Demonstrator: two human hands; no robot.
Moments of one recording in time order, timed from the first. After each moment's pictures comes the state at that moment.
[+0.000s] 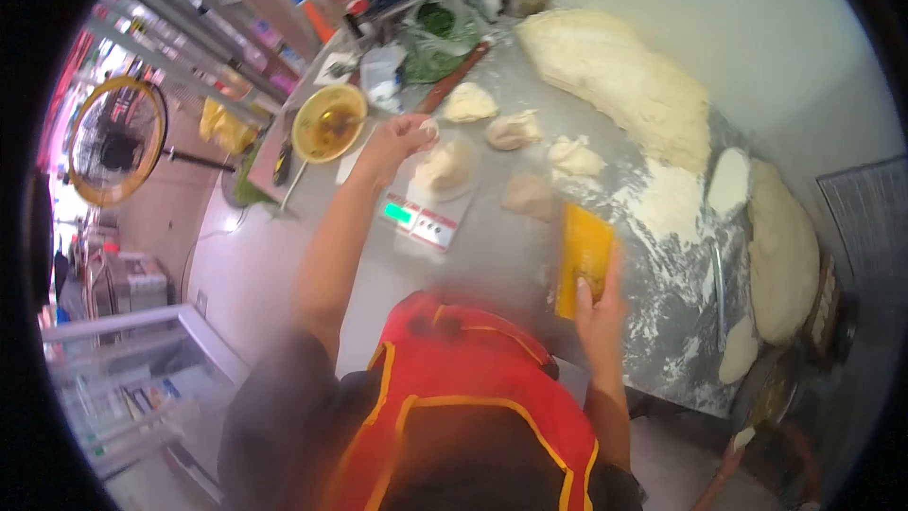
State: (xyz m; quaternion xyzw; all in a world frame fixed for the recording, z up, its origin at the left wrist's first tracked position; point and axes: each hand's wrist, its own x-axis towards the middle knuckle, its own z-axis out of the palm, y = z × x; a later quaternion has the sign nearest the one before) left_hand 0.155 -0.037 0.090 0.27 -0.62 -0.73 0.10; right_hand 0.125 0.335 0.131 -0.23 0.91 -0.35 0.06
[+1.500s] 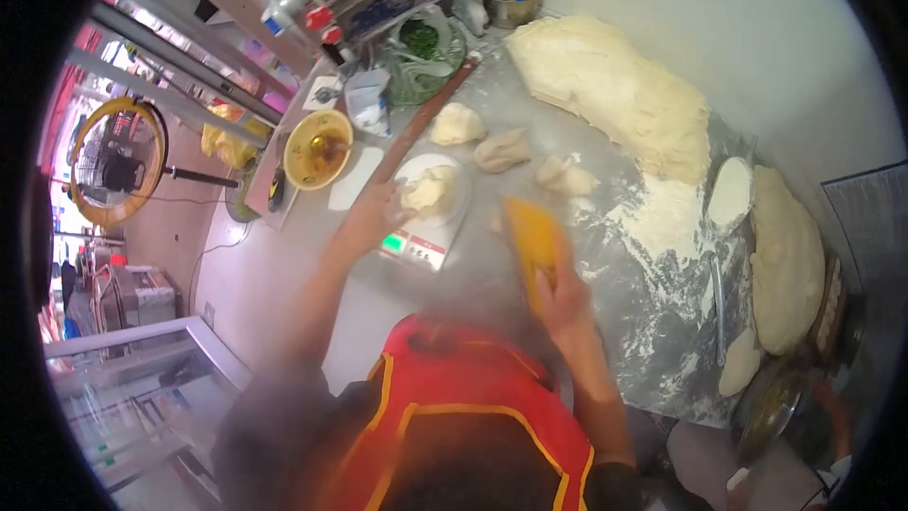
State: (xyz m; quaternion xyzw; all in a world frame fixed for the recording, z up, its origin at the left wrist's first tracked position) left_hand 0.208 -0.029 0.051 0.23 -0.93 -0.29 0.08; right_hand 0.086 0.284 0.121 -0.28 0.86 -0.39 0.19
